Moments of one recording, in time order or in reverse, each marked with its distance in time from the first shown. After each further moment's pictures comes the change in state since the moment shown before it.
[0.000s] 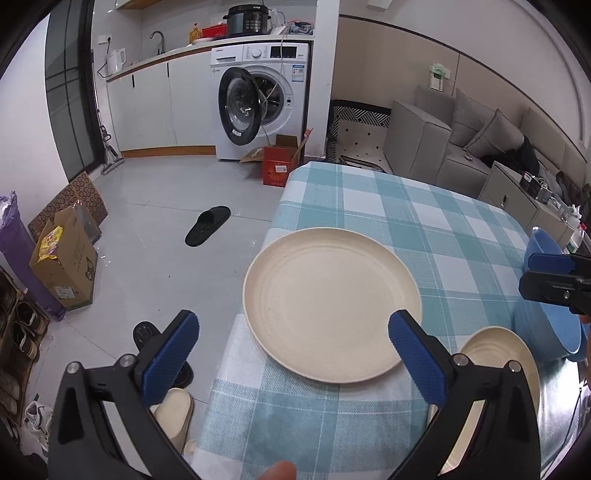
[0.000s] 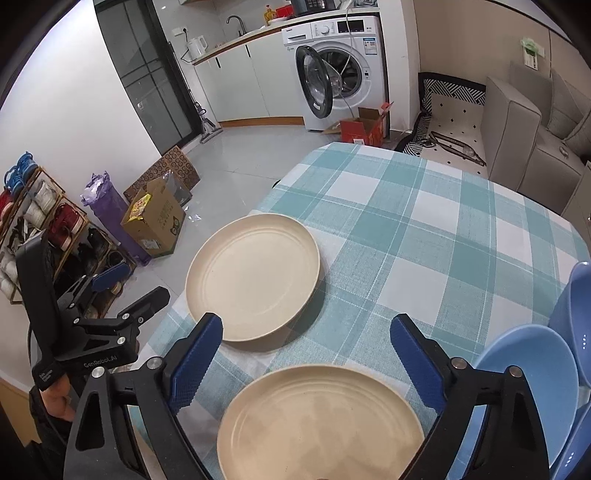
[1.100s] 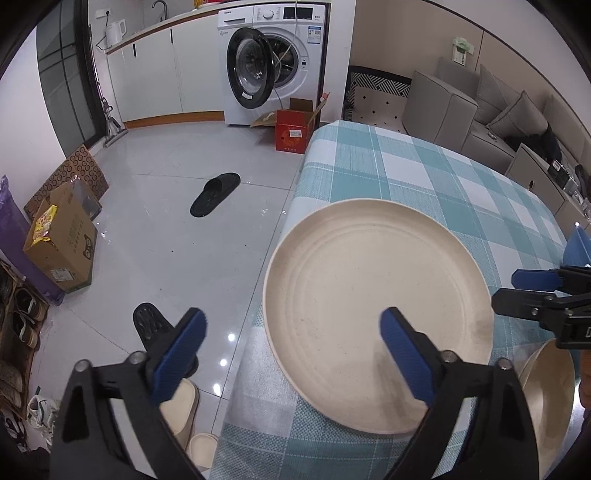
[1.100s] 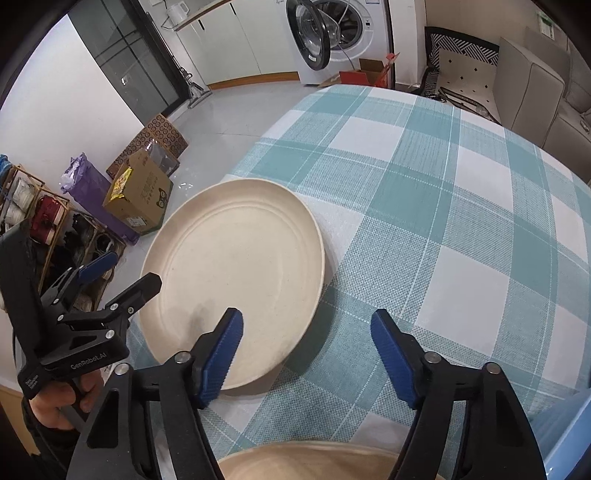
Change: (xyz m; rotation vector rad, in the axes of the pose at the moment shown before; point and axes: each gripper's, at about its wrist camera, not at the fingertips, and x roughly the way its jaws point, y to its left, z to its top) left arm 0.080 0.026 0.006 -0.022 0.137 0.032; right arm 0.127 -0.010 0.025 0.038 0.189 0.002
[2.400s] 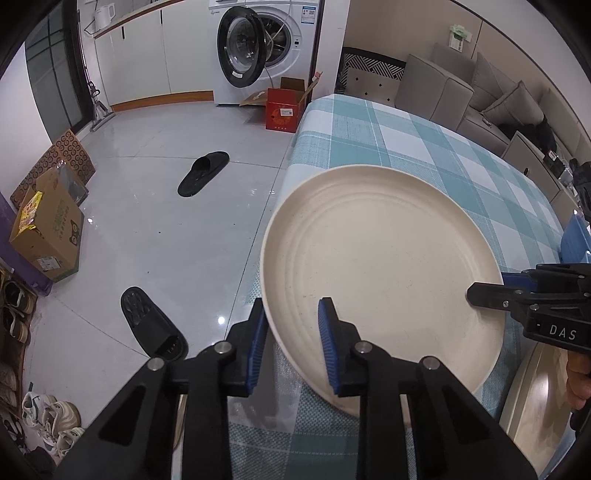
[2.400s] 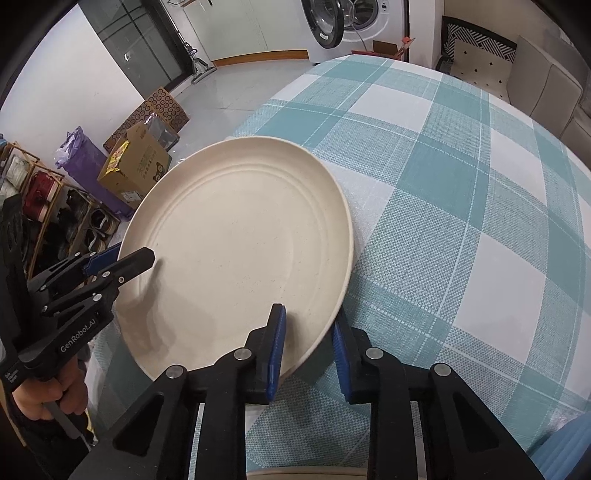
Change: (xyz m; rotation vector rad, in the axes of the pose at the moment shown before) left arm 0.018 0.008 -0.010 0.008 0.072 -0.045; right arm 0.044 0.017 -0.002 -0.054 0.072 -0.019
